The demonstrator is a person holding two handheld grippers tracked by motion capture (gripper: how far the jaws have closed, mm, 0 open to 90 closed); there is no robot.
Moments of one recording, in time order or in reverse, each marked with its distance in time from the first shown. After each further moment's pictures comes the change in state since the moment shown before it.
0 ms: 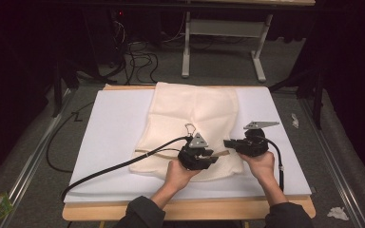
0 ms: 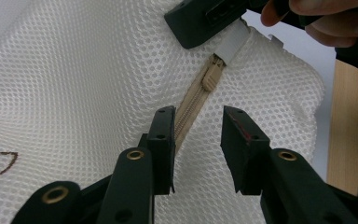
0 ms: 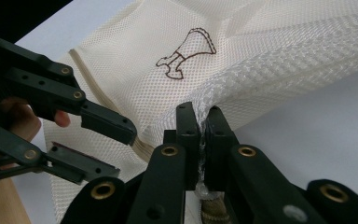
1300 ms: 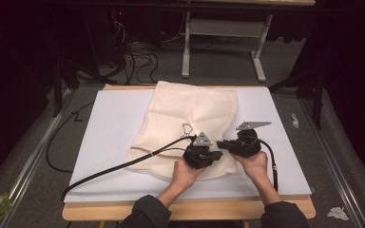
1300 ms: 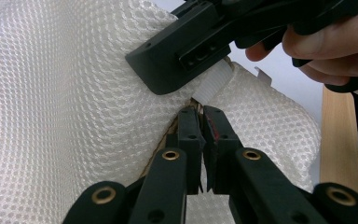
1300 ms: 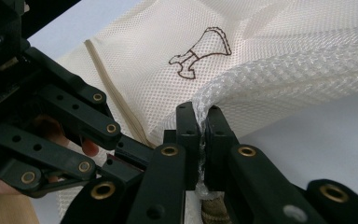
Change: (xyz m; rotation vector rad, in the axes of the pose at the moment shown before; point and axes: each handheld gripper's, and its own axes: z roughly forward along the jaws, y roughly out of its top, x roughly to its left) left arm 0.000 0.004 0.013 -0.043 -0.045 -0.038; right arm 0.014 0.005 0.014 0.010 0.035 -0.032
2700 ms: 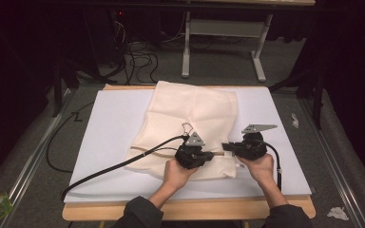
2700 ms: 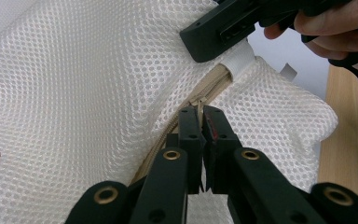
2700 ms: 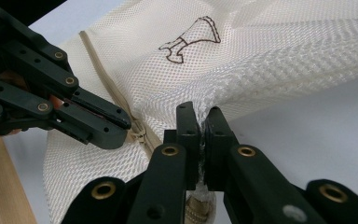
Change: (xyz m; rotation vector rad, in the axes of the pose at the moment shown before) left arm 0.004 -0.003 -0.024 0.044 0.032 0.005; right arm -0.008 -0.012 -0.011 -0.004 -0.013 -0.015
